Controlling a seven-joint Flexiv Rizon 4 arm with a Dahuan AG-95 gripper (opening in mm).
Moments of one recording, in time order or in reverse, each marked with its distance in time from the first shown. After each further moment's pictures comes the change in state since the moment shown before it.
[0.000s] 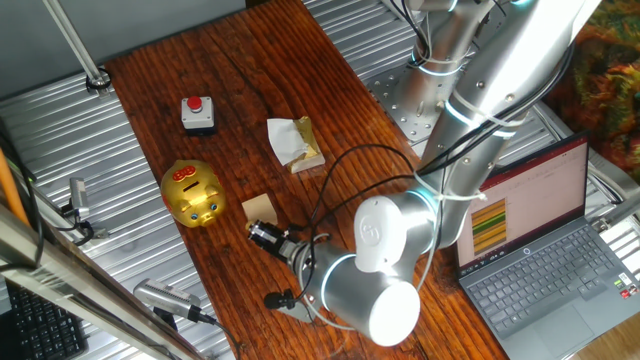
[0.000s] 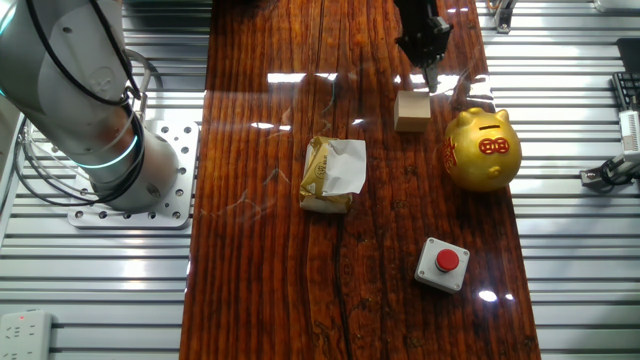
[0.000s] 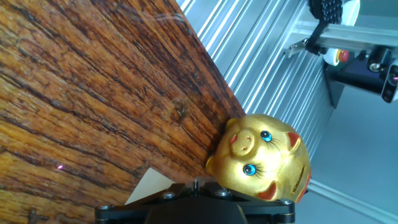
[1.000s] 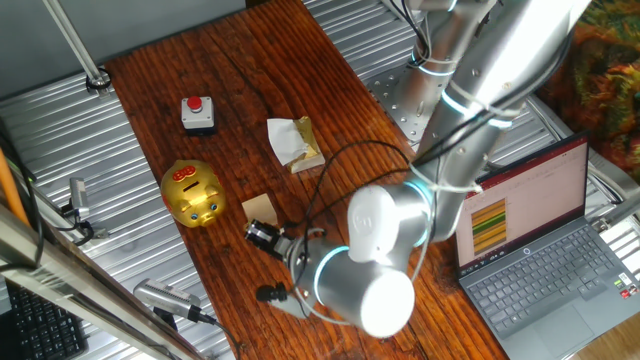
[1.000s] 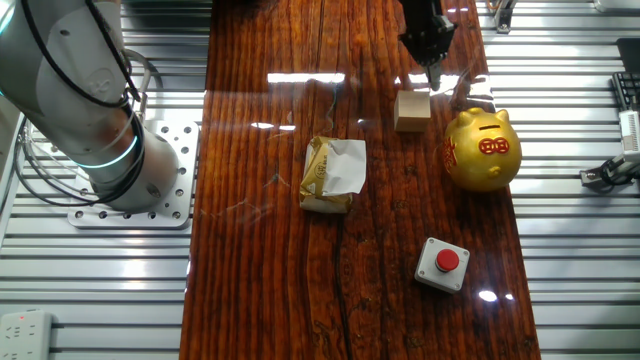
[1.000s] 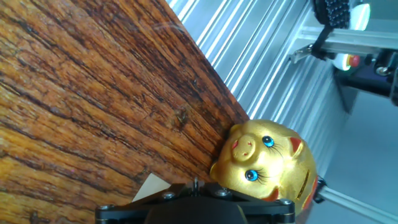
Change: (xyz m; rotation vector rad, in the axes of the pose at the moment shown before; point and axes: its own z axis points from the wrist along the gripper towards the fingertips) arm -0.002 -0.003 -0.002 -0.087 -0.051 0.031
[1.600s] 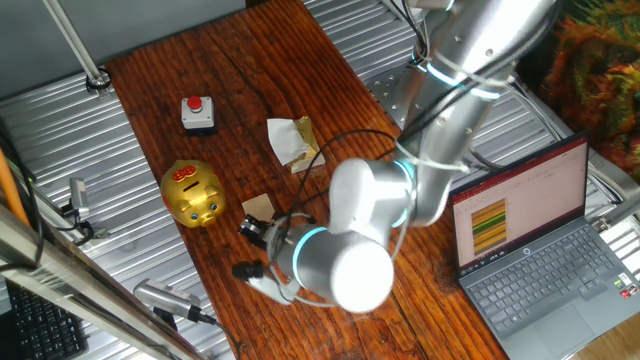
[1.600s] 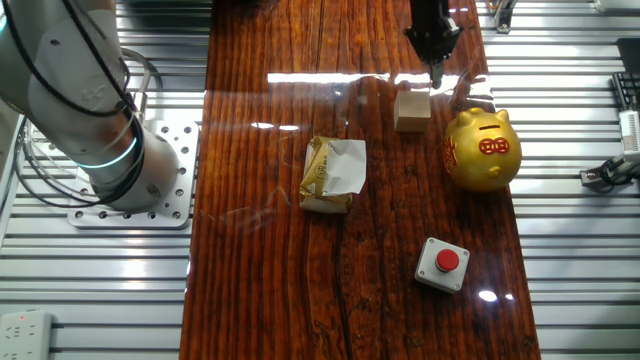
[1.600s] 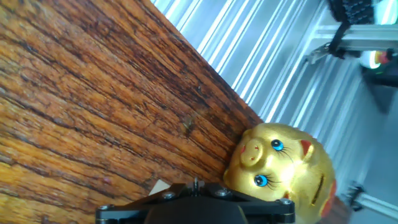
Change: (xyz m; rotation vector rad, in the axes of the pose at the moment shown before) arm -0.006 -0.003 -0.002 -0.158 -0.030 0.051
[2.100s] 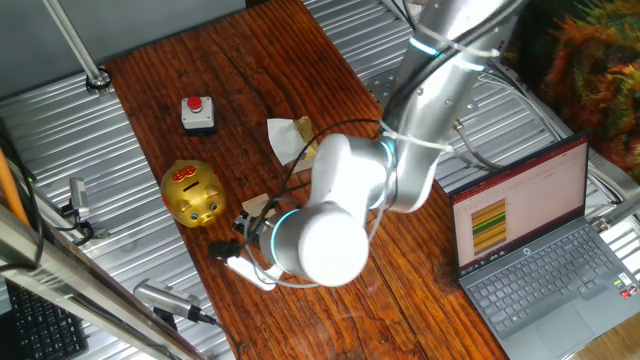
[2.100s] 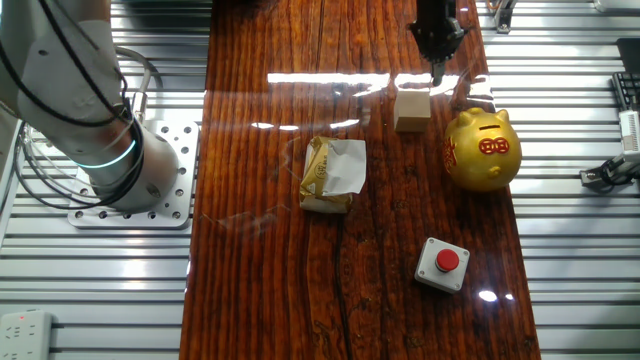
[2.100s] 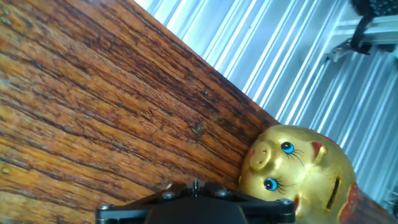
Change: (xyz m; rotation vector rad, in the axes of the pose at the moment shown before) arm -0.005 0.000 -0.005 -0.124 -0.017 0.029
